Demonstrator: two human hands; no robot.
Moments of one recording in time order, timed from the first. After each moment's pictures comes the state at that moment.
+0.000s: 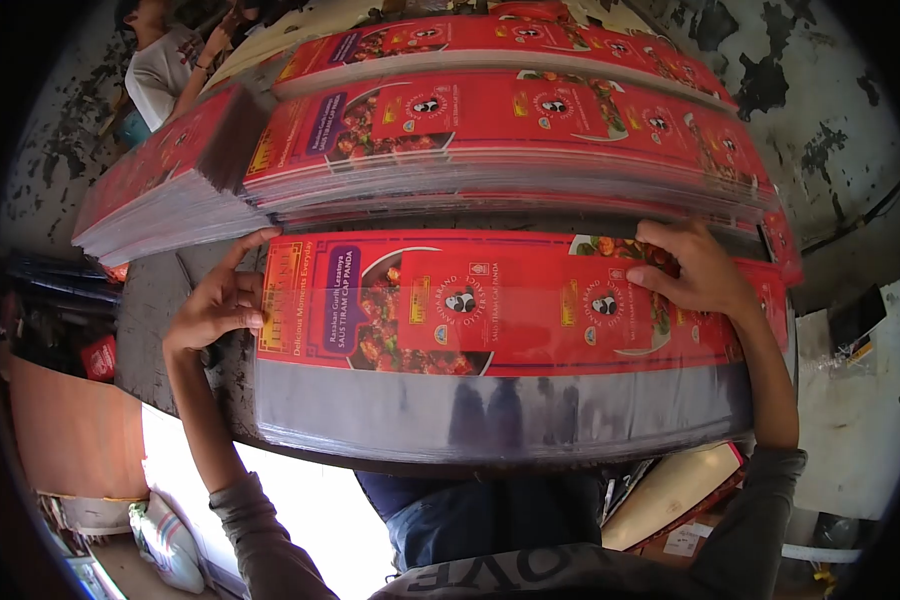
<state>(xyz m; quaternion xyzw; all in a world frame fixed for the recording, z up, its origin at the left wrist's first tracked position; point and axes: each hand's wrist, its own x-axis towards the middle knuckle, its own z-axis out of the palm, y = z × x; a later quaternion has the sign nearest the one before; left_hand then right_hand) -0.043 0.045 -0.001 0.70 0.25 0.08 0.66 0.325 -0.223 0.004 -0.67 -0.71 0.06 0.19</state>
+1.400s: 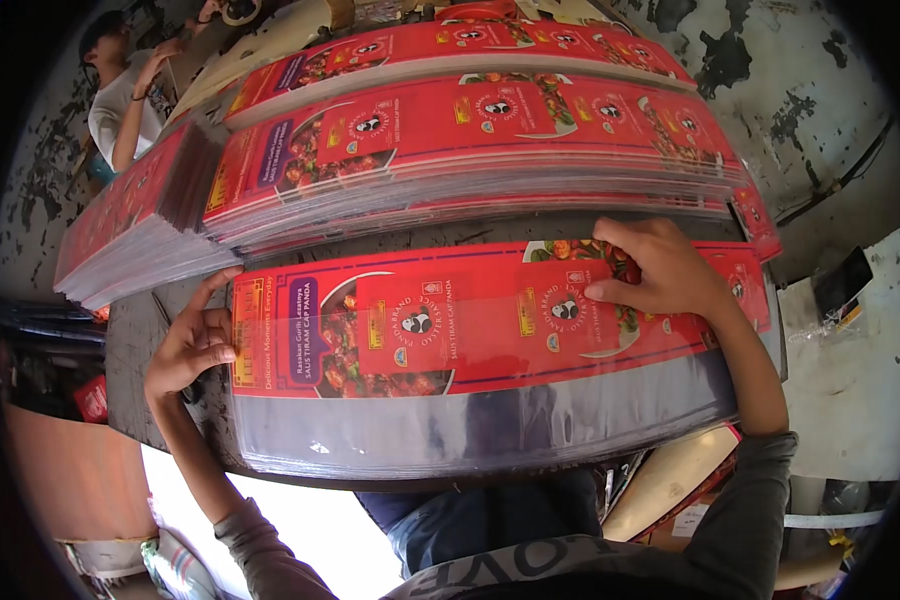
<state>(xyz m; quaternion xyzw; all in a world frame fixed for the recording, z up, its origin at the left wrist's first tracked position) -0.048 0.046 -0.004 0.72 0.25 0.09 0.64 0.318 -0.230 0.005 -0.70 -0.70 0.06 0.16</state>
